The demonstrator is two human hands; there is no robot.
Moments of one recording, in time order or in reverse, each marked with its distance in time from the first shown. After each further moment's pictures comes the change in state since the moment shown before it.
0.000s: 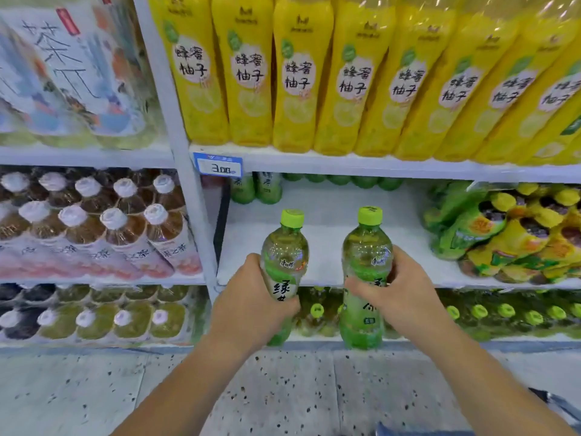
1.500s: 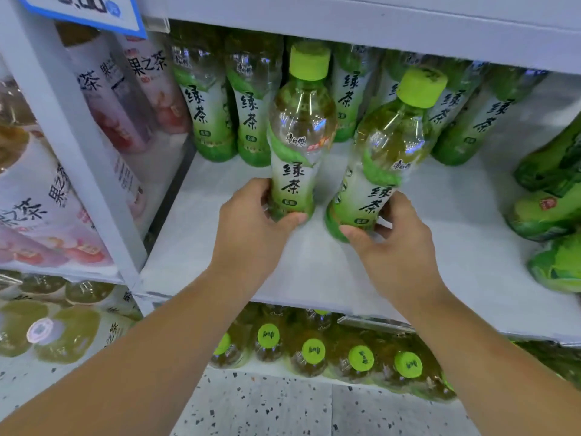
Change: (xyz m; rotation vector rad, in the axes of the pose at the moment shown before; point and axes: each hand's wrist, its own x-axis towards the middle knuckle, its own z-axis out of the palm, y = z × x) left_hand 0.183 -0.046 0.132 -0.287 0.324 0.185; right_hand 0.190 0.118 0.076 0.012 0.095 -0.375
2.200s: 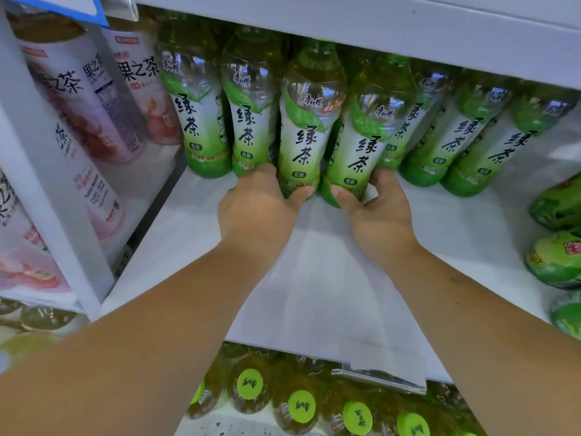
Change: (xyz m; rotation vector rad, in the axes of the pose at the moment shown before) left_hand 0.072 0.007 0.036 0.408 0.108 -0.034; right_hand 0.108 0.022 0.036 0.117 0.079 -0.007
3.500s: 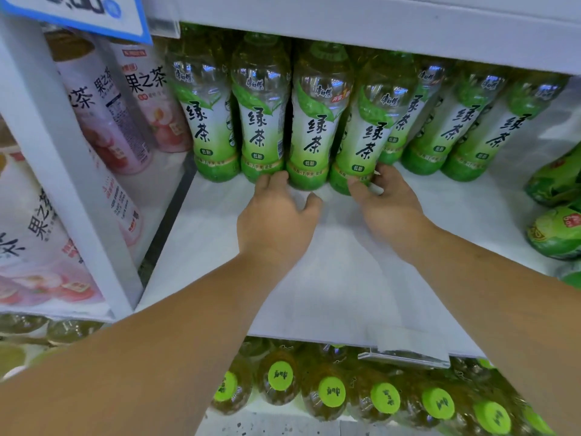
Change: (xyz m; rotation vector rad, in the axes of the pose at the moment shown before) left_hand -0.018 -0.010 0.001 -0.131 -0.054 0.087; right_hand -0.004 -0.015 -0.005 -0.204 -0.040 0.223
